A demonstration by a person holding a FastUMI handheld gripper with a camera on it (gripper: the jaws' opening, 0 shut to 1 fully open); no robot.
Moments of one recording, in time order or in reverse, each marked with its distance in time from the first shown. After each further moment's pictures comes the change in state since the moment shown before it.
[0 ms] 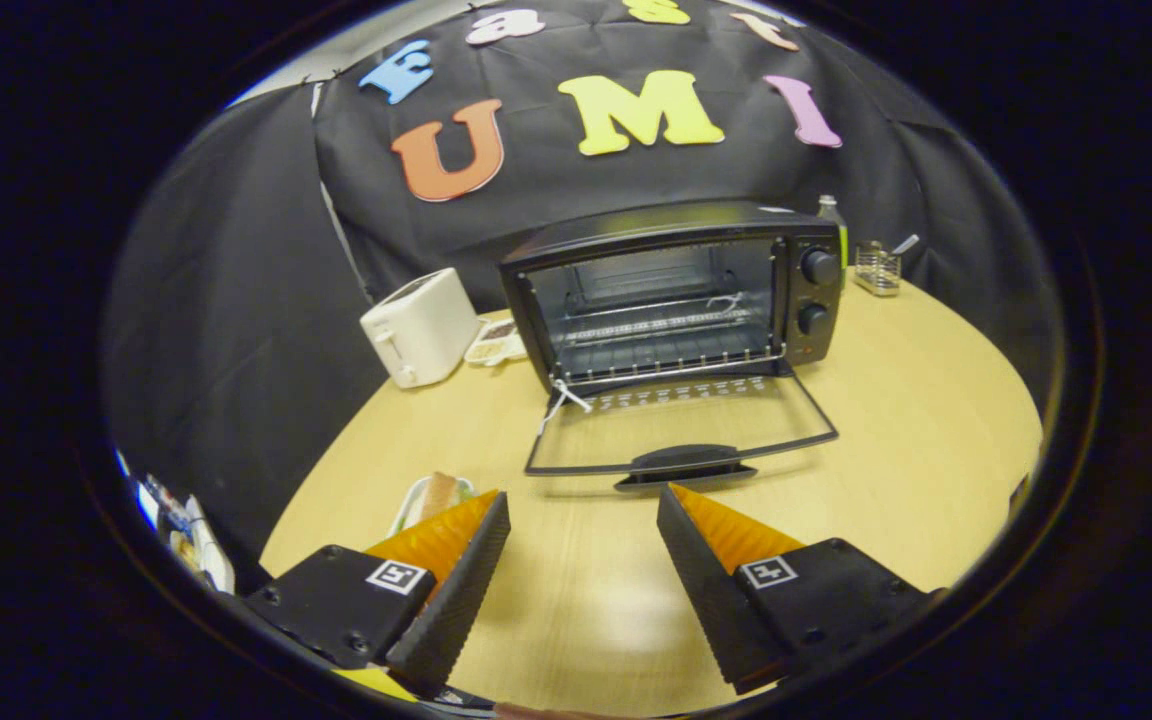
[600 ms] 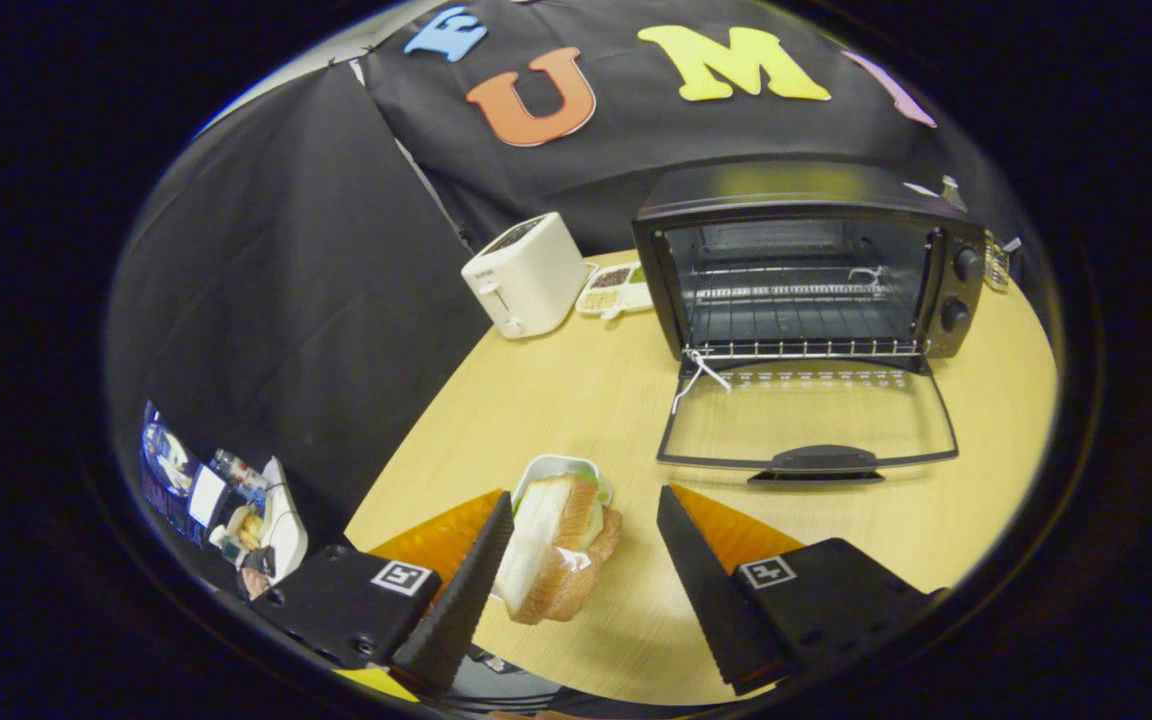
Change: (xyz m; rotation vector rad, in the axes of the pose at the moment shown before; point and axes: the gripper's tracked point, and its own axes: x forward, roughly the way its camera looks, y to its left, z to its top) arm 0.012 0.058 -0.007 -0.037 0.267 0.250
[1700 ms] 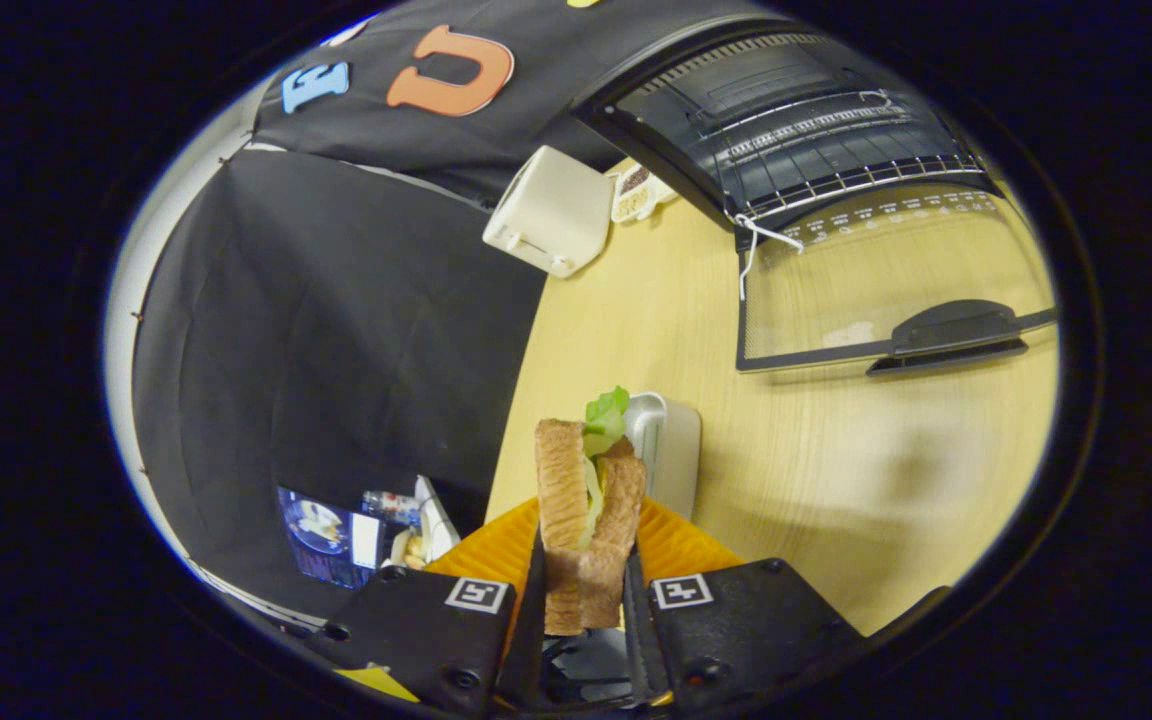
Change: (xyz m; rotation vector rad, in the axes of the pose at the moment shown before) arm 0.000 0.035 -0.003 0.385 0.194 0.402
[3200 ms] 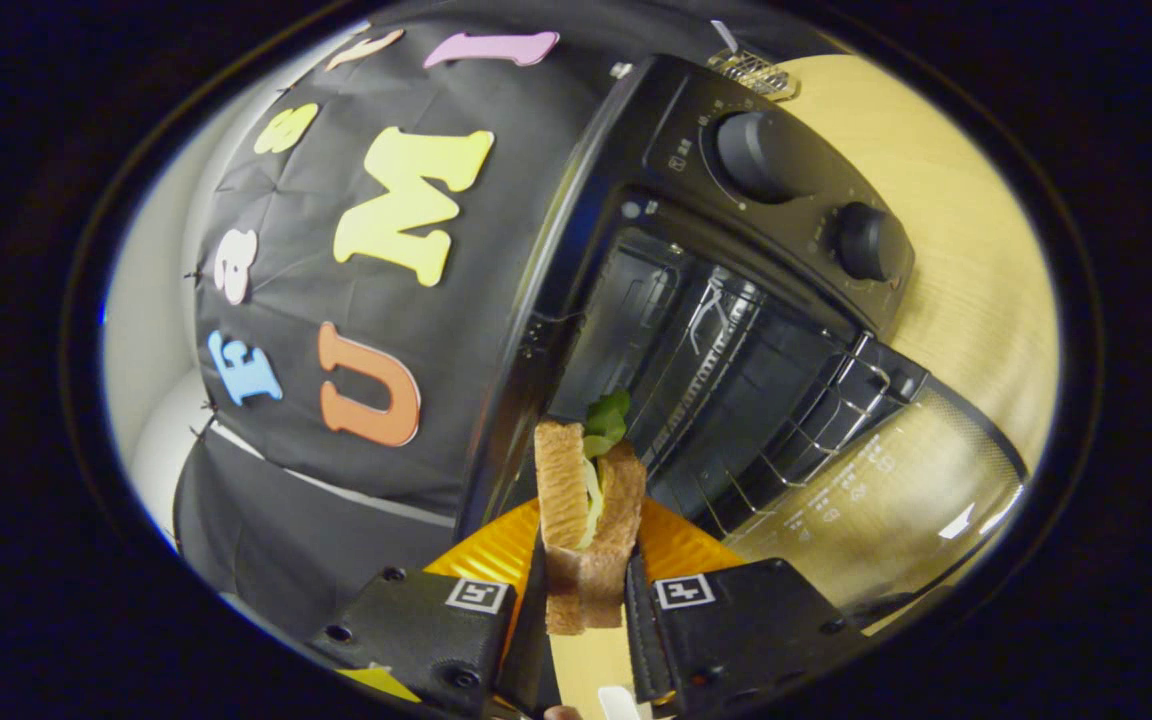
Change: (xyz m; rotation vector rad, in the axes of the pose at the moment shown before) arm -0.063 -0.108 0.252 0.396 -0.832 0.005
